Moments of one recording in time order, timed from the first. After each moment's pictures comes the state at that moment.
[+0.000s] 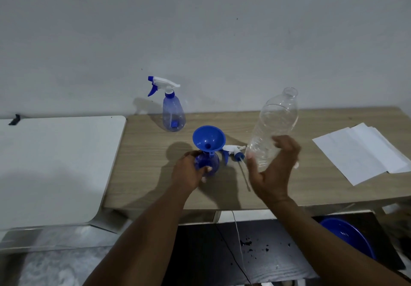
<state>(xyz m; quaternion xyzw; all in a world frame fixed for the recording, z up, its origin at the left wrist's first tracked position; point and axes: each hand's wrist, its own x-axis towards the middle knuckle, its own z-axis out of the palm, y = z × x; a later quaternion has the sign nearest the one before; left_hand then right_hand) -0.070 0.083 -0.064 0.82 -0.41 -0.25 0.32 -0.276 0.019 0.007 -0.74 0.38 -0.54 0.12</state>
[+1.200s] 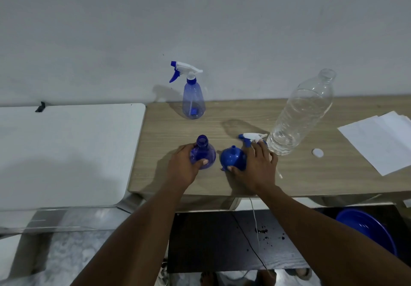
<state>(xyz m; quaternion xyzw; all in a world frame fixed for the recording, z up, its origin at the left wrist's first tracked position) -0.021 0.150 -0.056 0.82 -0.41 -0.22 0.34 -0.221 0.031 -0.085 -0.85 0.50 -0.06 0.11</state>
